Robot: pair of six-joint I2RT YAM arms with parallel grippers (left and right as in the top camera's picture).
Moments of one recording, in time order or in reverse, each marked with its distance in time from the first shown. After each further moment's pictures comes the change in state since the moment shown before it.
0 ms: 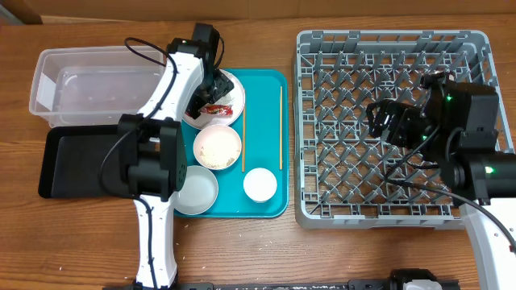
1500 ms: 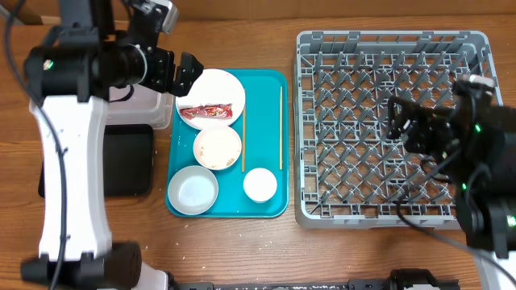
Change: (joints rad) left arm 0.189 -0.673 -0.002 -0.177 0.462 1.179; right arm 0.000 -0.167 0.000 0.073 0.095 -0.001
